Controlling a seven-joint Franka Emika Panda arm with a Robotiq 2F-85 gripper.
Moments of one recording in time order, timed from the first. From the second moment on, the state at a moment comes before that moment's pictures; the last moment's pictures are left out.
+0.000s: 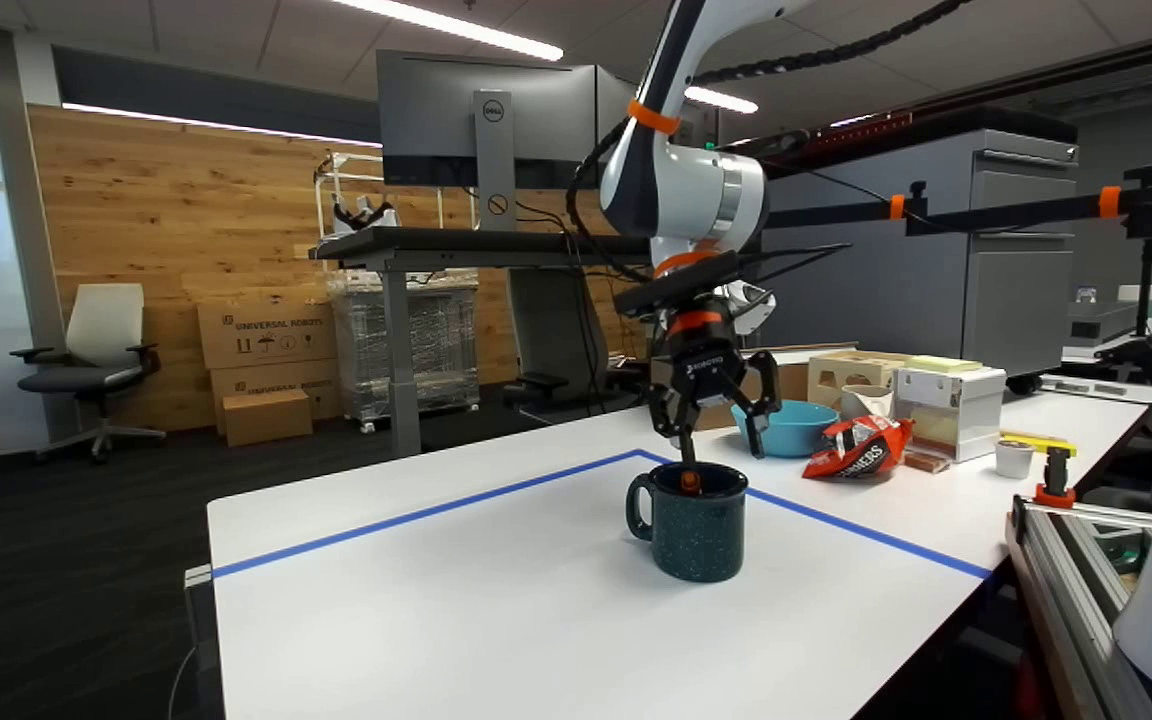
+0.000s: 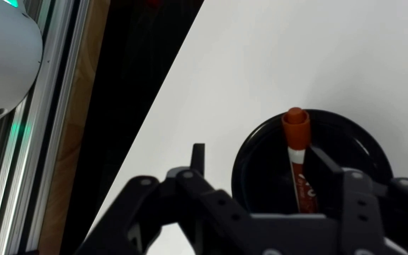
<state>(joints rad) -0.24 0.27 -0.22 -2.39 0.39 2.04 0.78</state>
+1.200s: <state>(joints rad) -0.24 0.25 -0.23 -2.38 0.45 2.04 0.59</state>
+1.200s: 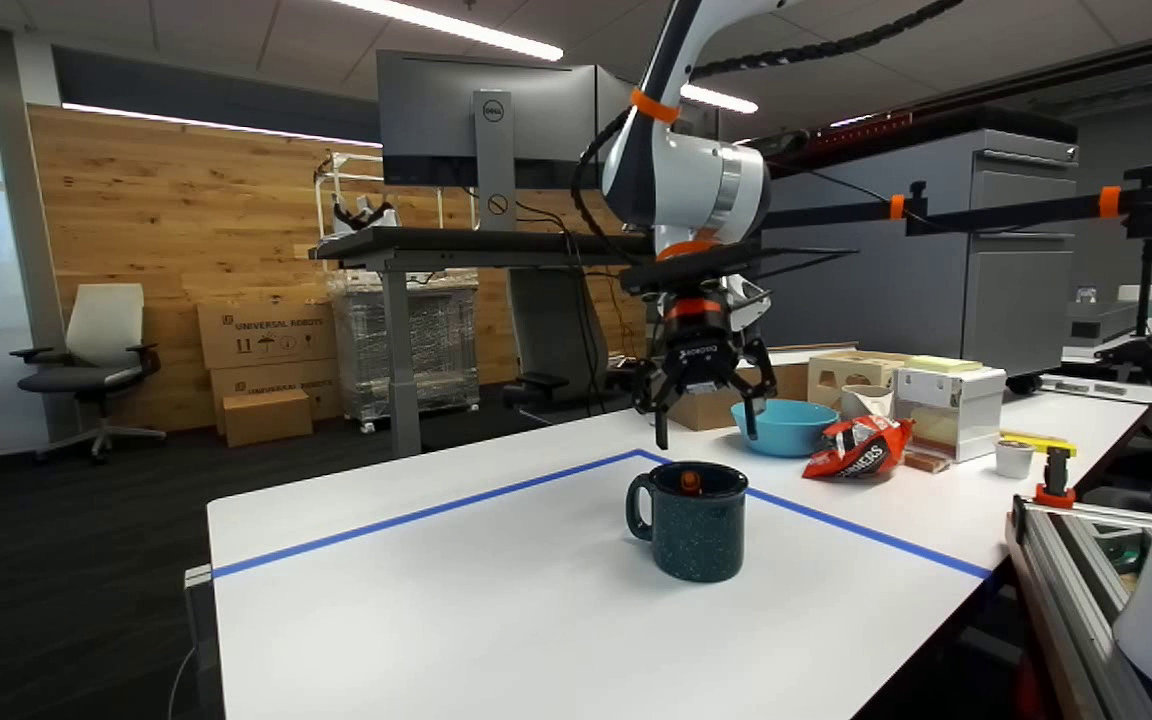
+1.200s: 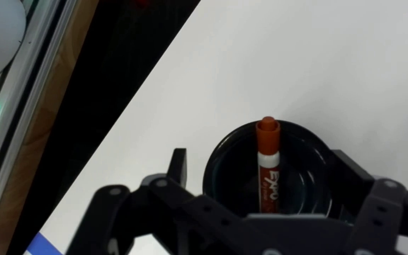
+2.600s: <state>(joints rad) -0.27 0.29 -0.24 -2.42 0.61 2.18 0.31</state>
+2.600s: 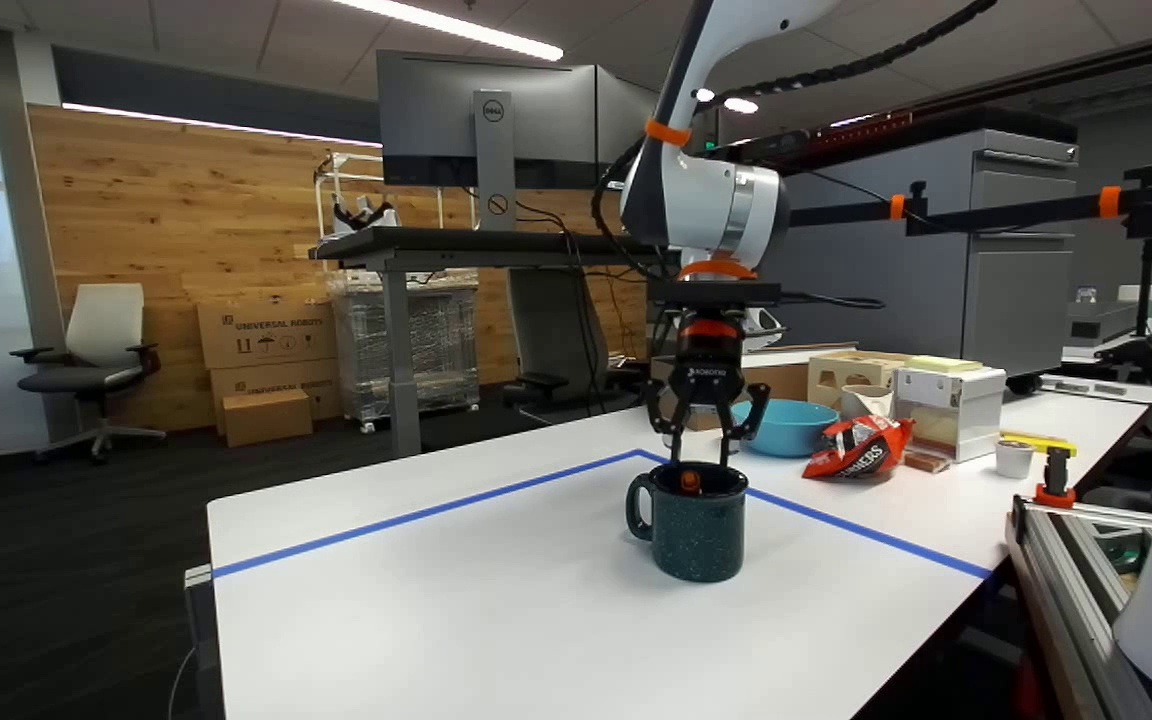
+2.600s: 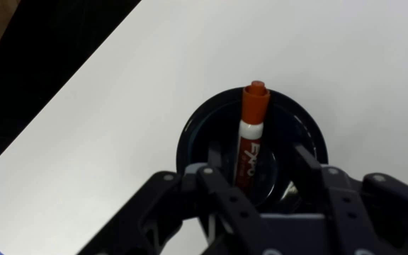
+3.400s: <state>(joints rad) -0.27 0.37 -0.22 -2.42 0.70 2.21 0.25</state>
